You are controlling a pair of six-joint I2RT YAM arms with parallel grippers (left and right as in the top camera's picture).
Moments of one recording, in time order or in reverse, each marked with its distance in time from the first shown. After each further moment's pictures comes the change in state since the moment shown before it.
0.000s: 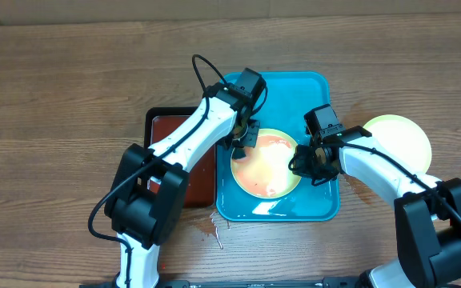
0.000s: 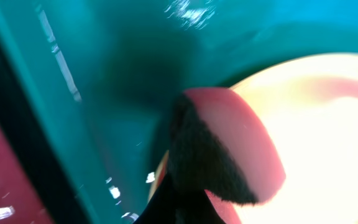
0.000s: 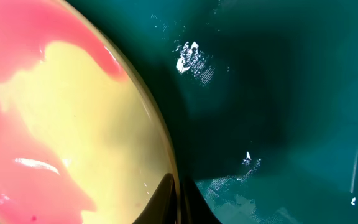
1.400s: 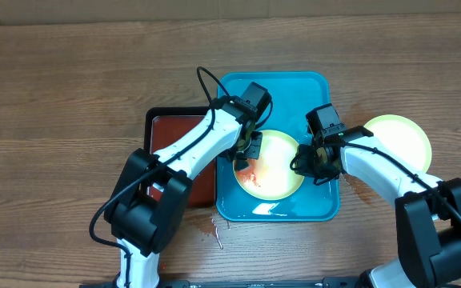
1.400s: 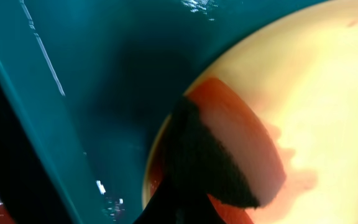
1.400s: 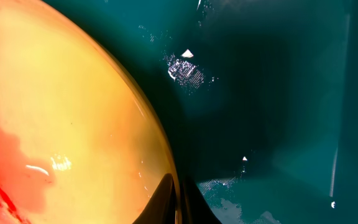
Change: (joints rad) left arm -0.043 -0.035 -0.107 0.031 -0.043 -0.069; right arm -0.010 0.000 -0.002 0.003 0.020 -0.016
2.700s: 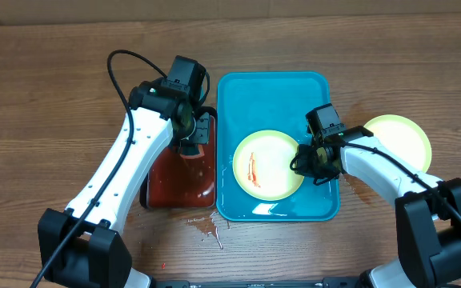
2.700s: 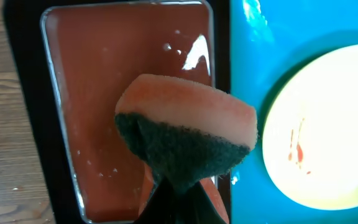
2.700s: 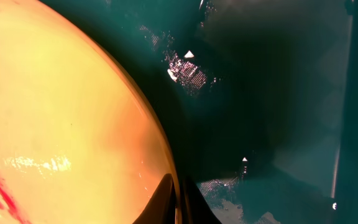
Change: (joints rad) left arm 0.248 -0.346 -0.019 -0.212 -0.045 0.116; right arm 0.000 0.000 0.000 0.002 -0.001 -0.002
